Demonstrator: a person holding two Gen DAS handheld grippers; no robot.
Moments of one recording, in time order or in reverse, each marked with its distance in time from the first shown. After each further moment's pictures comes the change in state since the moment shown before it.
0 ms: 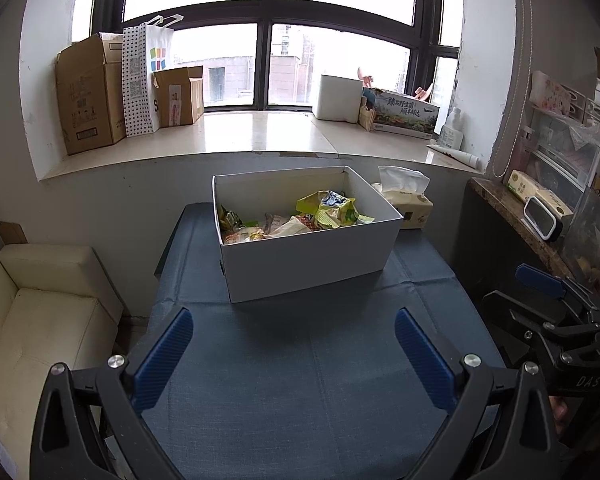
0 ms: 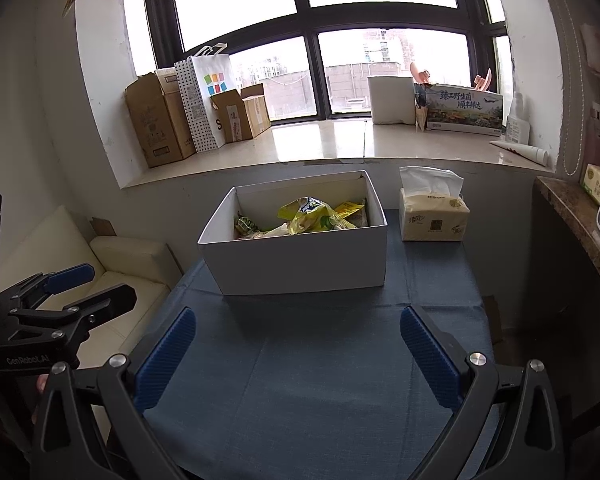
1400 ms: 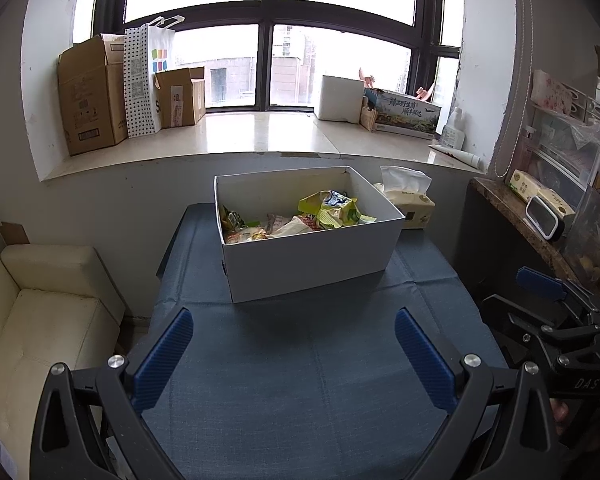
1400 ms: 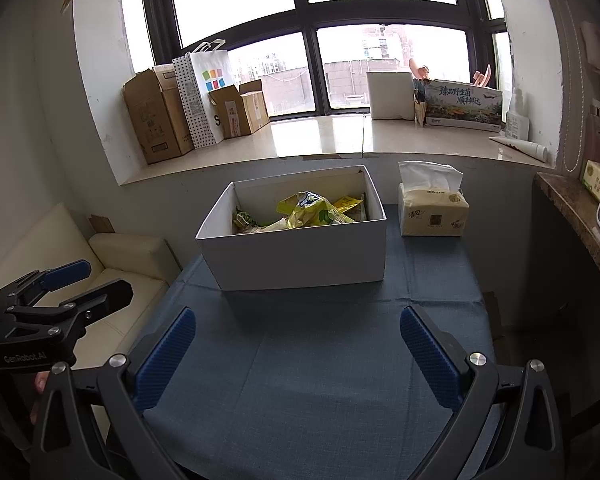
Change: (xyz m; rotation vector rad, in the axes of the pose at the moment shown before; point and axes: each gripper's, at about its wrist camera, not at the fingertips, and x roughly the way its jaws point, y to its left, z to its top) left arm 0.000 -0.001 -0.001 0.002 -0.002 0.009; right arm 0.003 -0.002 -0.002 0.002 0.015 -0.003
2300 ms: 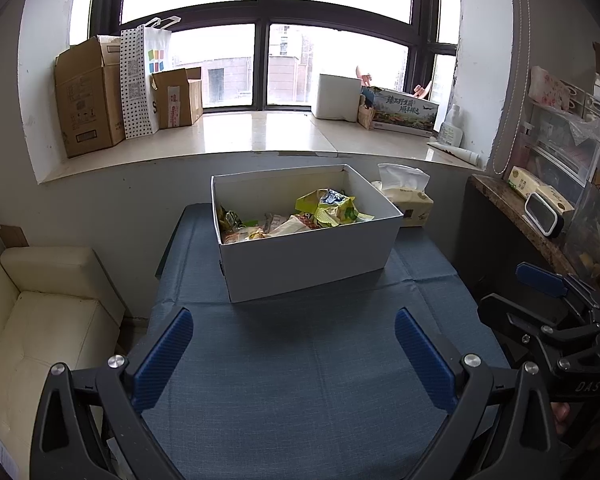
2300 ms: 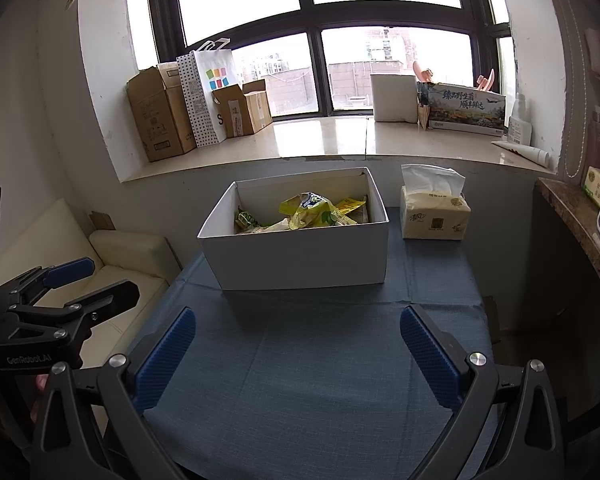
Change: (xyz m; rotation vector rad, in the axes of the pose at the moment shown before) left arm 0.002 -0.004 -0.002 0.012 0.000 -0.003; right arm 0.000 0.003 0.001 -0.019 -0.002 0.001
